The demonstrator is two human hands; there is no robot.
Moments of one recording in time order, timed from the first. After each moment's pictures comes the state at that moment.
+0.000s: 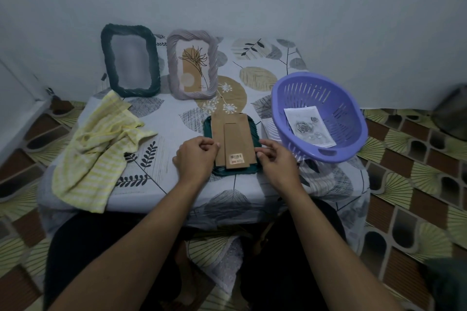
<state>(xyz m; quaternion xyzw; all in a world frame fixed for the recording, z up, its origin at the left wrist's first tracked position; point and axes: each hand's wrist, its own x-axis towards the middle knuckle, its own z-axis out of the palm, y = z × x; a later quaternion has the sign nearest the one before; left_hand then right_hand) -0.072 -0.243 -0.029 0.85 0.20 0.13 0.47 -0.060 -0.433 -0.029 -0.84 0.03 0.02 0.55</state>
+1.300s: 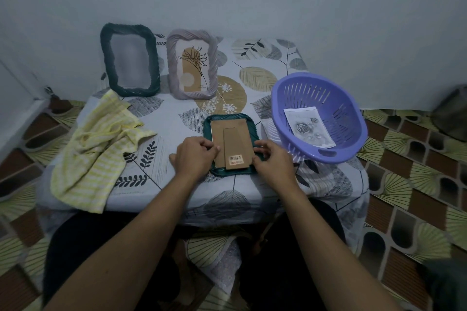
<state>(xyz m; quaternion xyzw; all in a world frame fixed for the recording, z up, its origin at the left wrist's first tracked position) -0.063 -0.237 -0.019 0.89 0.22 0.05 0.40 -0.059 -0.425 -0.019 -0.89 0.00 0.01 0.46</state>
